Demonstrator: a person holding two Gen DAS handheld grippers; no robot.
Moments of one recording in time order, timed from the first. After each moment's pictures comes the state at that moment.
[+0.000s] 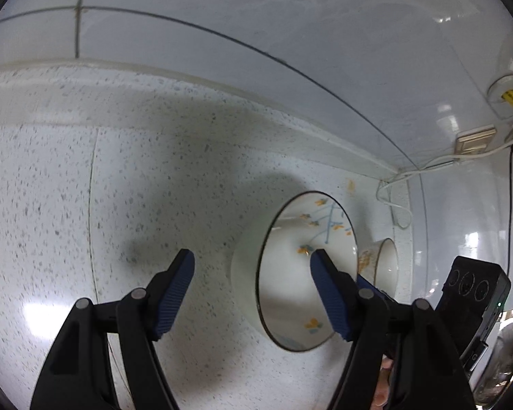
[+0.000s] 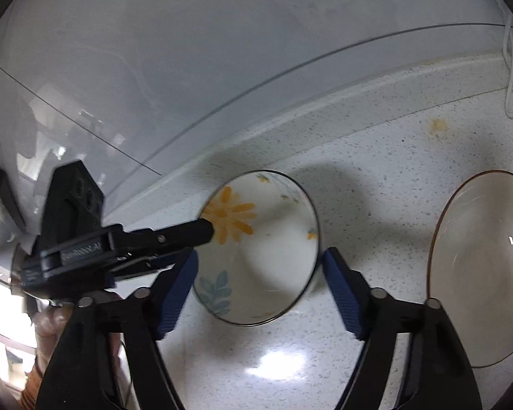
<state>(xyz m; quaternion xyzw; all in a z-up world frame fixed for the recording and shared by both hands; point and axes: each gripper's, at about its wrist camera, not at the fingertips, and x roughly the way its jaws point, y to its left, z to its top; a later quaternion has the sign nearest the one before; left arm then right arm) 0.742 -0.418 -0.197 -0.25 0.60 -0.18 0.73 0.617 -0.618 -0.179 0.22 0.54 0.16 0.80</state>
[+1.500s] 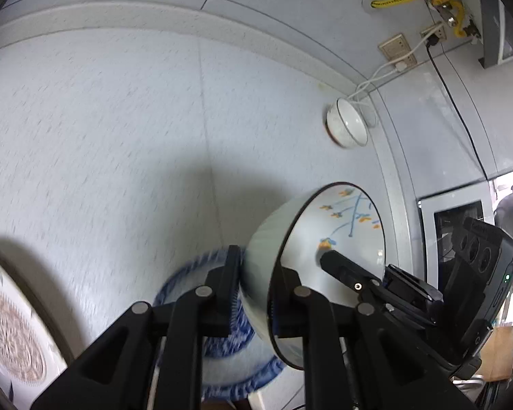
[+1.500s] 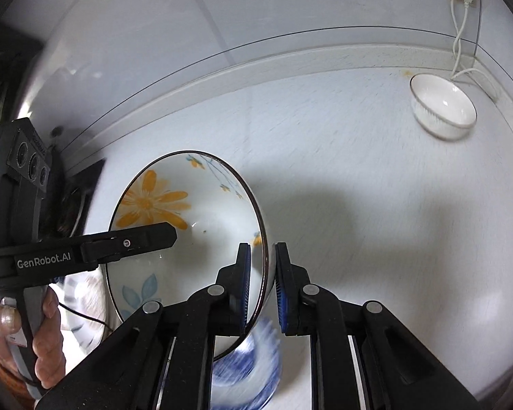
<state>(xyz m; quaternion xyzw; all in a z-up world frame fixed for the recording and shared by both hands) 0.433 -0.313 -0.113 -0.19 0.60 -0.20 0.75 0.381 -0.521 -0.098 0.11 0.56 0.14 0.81</state>
